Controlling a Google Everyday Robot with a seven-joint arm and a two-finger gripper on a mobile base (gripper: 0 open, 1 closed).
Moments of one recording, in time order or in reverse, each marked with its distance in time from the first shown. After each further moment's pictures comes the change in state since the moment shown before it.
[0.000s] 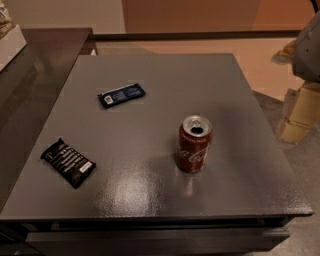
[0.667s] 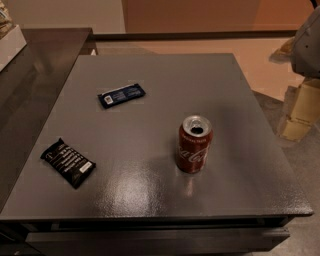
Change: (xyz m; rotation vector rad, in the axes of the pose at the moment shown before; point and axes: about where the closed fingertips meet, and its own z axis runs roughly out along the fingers) arm -0.001 -0.001 -0.001 -0.028 0.005 -0.020
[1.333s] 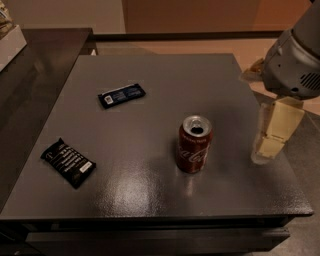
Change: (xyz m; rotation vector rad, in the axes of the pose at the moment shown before) arm -0.039 0.032 0.027 -0.124 -0.111 -0.072
